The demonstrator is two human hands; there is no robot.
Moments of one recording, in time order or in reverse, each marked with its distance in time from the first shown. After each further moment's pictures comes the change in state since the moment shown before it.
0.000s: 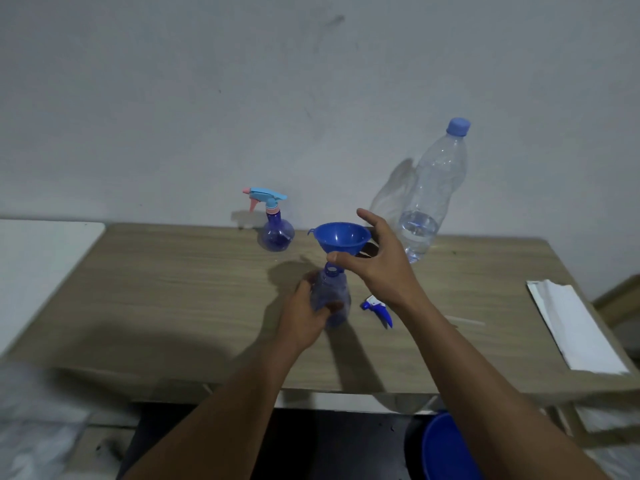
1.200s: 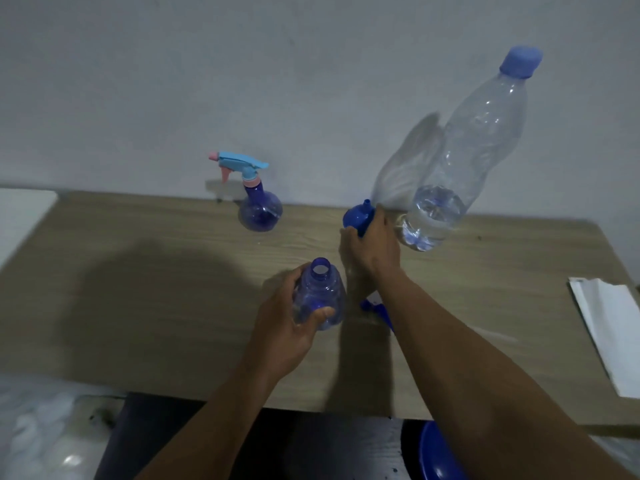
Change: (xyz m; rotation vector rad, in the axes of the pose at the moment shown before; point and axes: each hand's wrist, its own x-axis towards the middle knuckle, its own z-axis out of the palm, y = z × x) left_hand 0.011 -0.022 0.011 -0.038 0.037 0.119; right_hand 0.133 0.165 0.001 -0.645 0.150 0.264
